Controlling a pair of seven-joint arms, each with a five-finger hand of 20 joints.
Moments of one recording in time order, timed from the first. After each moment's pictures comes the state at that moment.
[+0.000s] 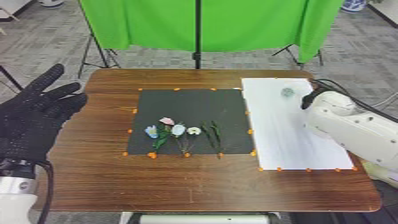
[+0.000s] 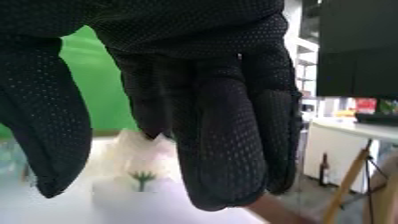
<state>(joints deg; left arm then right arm) 140.9 -49.6 -112.7 -139.0 27.2 12.6 19.4 -35.1 -35.3 14.4 -83.8 -90.1 1.0 60.5</state>
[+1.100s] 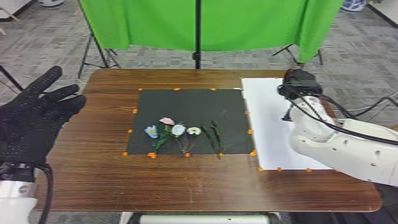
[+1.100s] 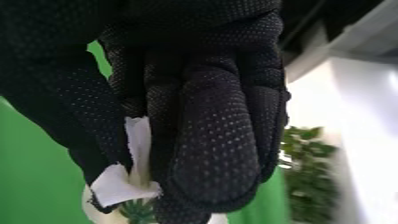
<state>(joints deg) 142.4 -49.7 -112.6 -139.3 27.2 12.7 21.4 -26.7 -37.1 -4.3 -90.7 -110.9 25.8 52.4</state>
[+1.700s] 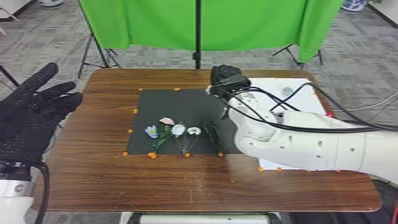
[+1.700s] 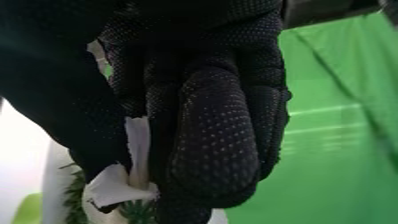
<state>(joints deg) 142.8 -49.5 -113.8 -139.7 27.1 12.8 21.7 -20.9 -55.5 -10.5 -92.3 -109.0 25.1 47.8</state>
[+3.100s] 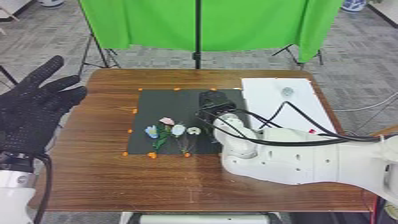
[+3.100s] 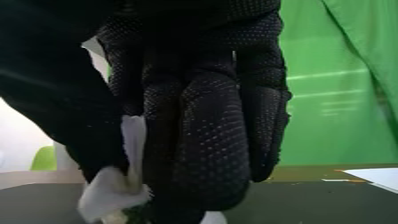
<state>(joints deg) 138.8 -48.2 -113.2 -138.2 27.2 11.2 19.5 -25.0 -60.5 -13.2 -90.3 -106.7 21.1 51.5</state>
